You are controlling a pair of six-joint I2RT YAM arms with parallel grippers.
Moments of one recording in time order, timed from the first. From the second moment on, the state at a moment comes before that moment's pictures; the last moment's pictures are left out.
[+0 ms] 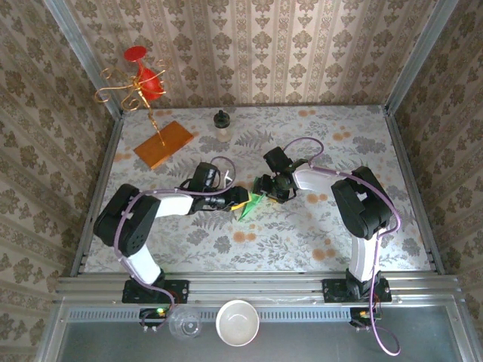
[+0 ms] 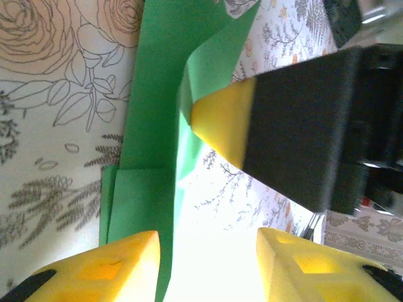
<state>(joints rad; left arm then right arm) -0.57 1.67 0.72 0.18 0.68 -0.82 0.54 1.91 1.18 -0.45 -0.21 0.84</state>
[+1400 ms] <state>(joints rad) -0.67 1.67 0.76 -0.12 0.47 -0.68 0.54 1.92 1.19 -0.46 -0.21 0.84</state>
